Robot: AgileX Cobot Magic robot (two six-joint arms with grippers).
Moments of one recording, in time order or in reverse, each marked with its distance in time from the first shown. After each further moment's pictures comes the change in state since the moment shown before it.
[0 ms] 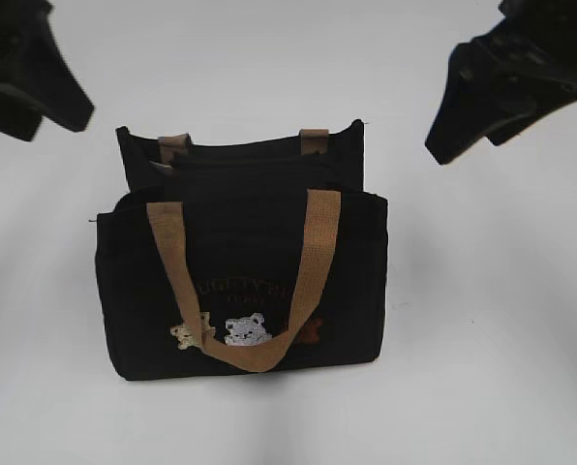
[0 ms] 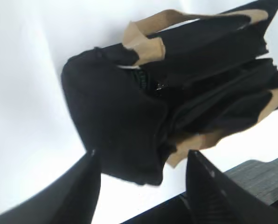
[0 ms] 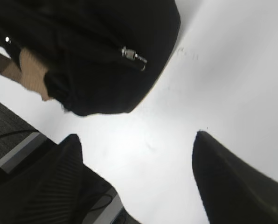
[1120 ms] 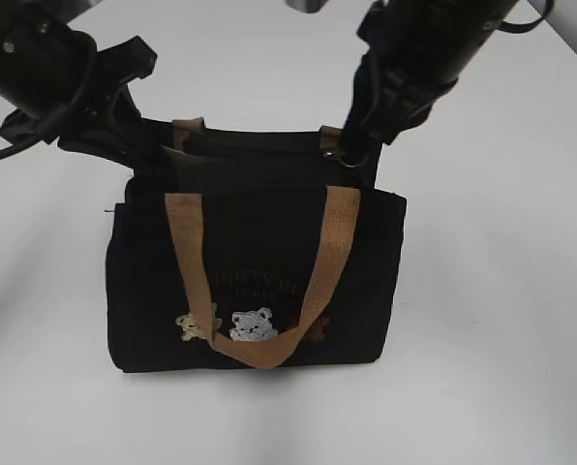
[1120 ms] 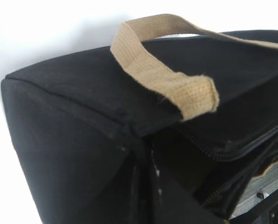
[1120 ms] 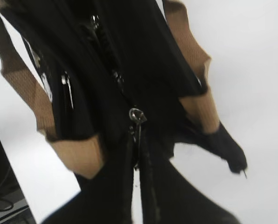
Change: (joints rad) left arm -0.001 0.239 0.000 -0.204 -0.127 0.006; right arm 0.203 0.147 -0.102 -0.053 -0.147 -0.419
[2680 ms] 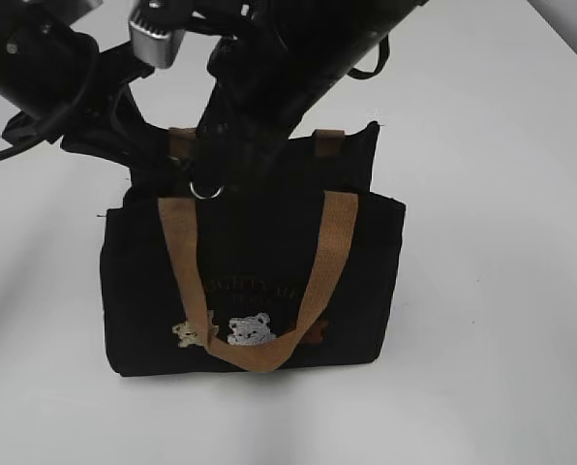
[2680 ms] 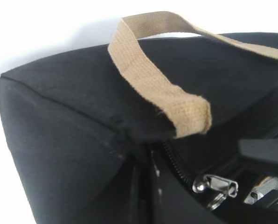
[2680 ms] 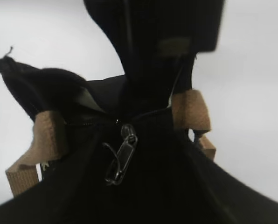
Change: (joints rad) left arm 0.001 0.006 0.000 -0.021 0.001 -0.001; right arm 0.166 0.110 0.003 0.216 -0.309 -0.328
